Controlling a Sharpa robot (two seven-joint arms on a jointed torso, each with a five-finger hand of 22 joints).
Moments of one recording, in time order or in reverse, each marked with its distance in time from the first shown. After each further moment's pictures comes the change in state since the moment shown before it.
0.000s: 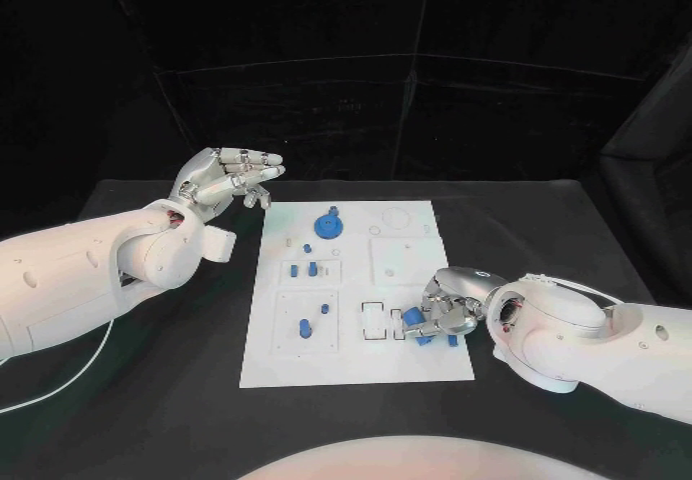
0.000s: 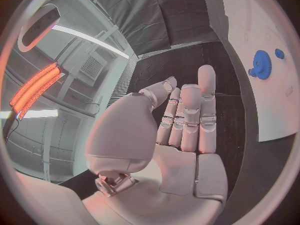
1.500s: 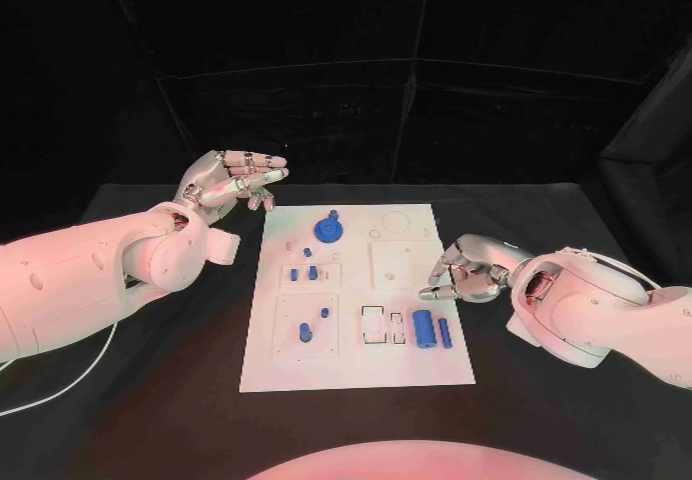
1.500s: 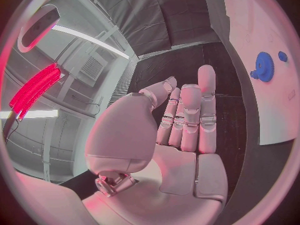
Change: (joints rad) left arm 0.000 0.012 0.004 -0.001 0.000 -0.004 0.000; left_hand 0.000 0.000 0.000 0.000 0.000 0.000 0.000 0.000 0.000 0.000 0.000 0.000 0.000 0.000 0.000 0.000 0.001 0.000 0.000 0.000 0.000 0.001; right arm 0.066 -0.089 0.028 0.006 0.164 -0.085 0.139; right_hand 0.053 0.004 -0.005 0.004 -0.024 0.035 0.018 -0.143 -0.142 -0.033 0.018 -0.088 -0.174 0.000 0.014 -0.010 -0.038 0.000 0.000 0.000 -0.008 0.000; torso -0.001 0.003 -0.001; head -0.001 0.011
